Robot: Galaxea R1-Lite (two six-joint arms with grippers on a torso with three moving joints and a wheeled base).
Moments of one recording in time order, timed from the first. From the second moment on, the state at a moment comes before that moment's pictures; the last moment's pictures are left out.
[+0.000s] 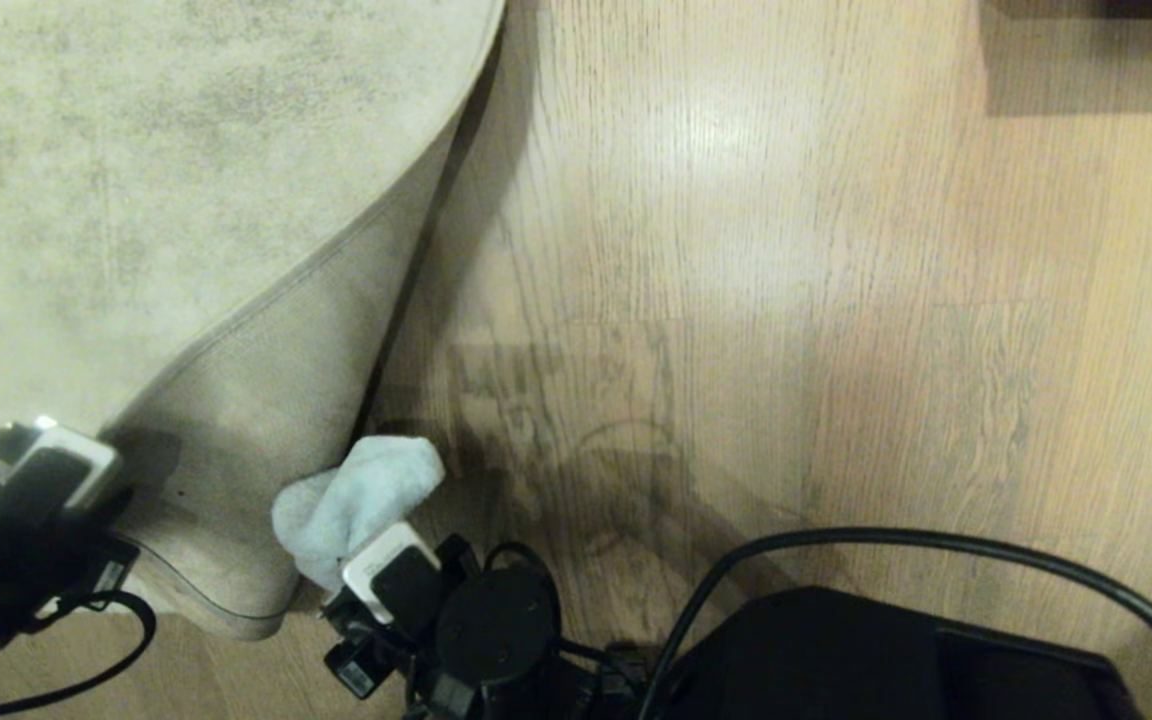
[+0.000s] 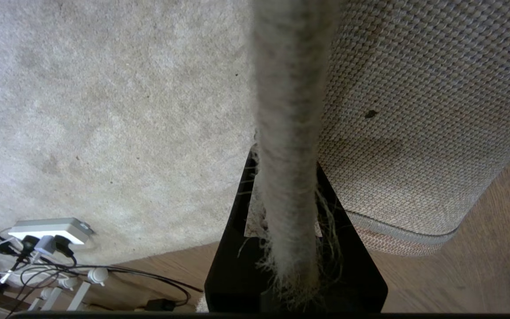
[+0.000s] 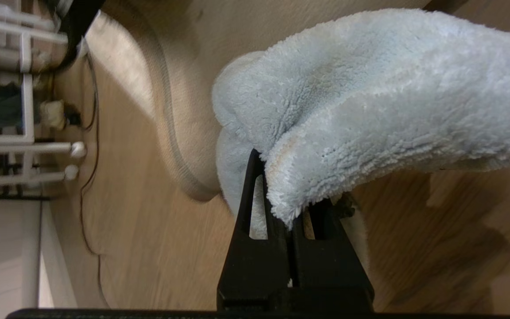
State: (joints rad) left arm 0.32 1.56 -0.17 -1.09 -0.09 0.68; right arm 1.18 2.51 -1.32 -1.27 -0.23 -0.16
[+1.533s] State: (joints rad) left arm 0.33 1.56 -0.14 -1.09 -0.09 0.67; right arm 0.97 2.68 -1.60 -1.25 -0.23 -0.16
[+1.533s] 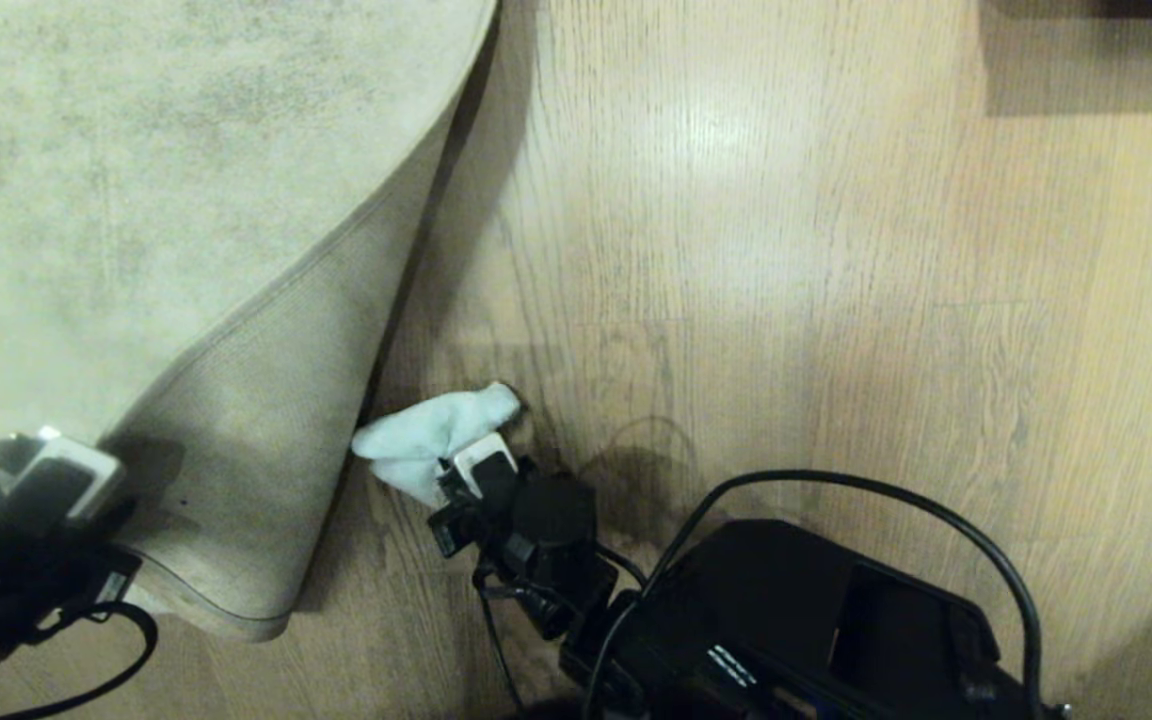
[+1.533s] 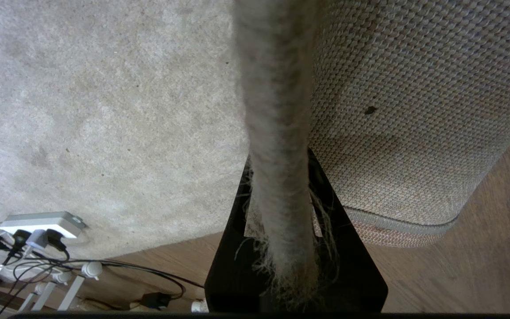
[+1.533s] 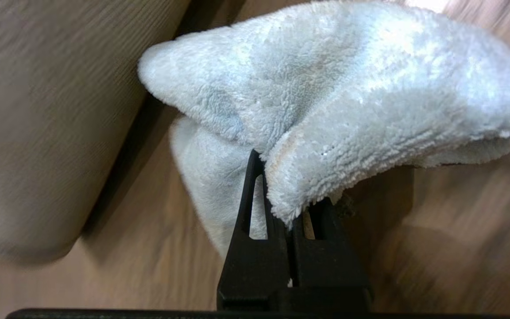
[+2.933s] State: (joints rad) left arm 0.33 1.56 -0.14 -1.09 -0.09 0.67; right arm 0.96 2.36 -1.35 -1.21 -0.23 -0.22
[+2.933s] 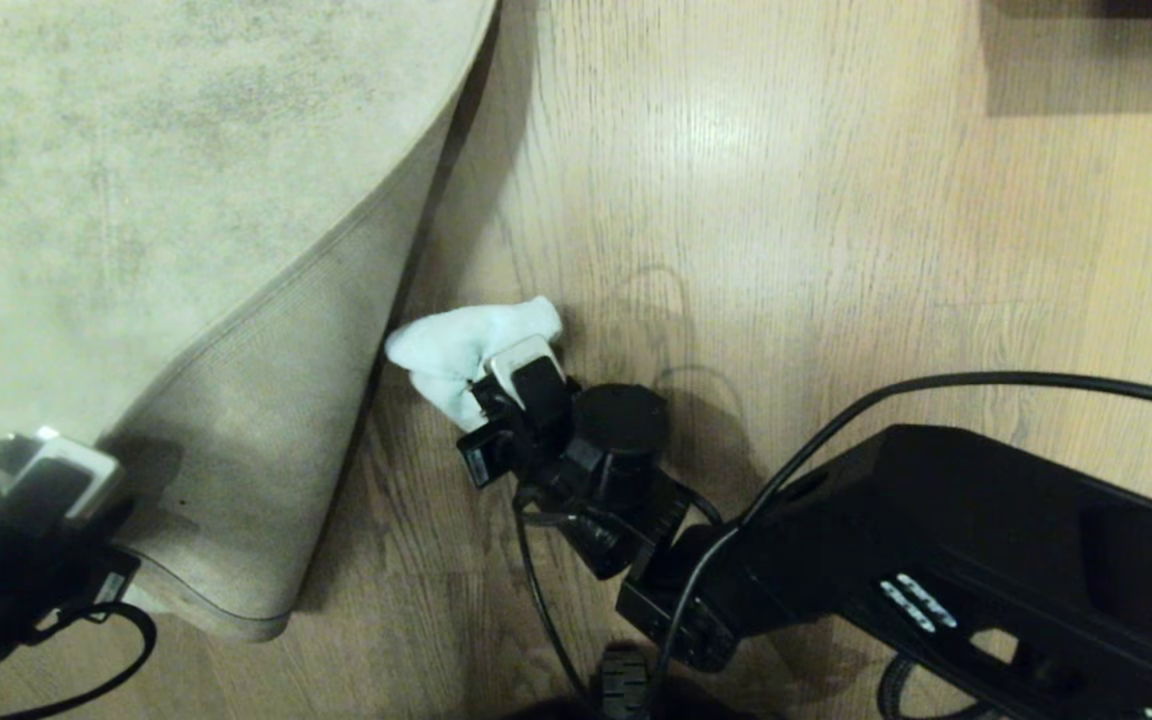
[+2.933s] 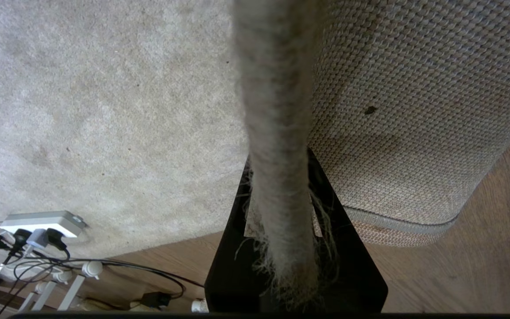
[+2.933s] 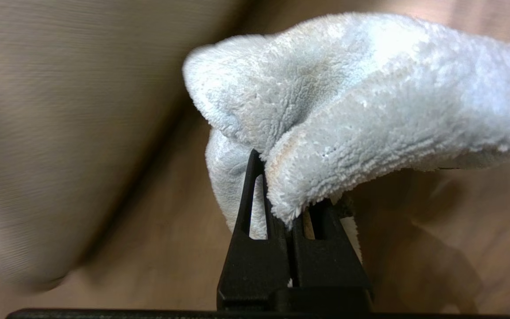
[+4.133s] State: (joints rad) left arm 0.33 1.56 -0.14 -1.10 -0.09 0.67; right arm 1.18 2.56 -1.20 -1.44 -0.23 -0.19
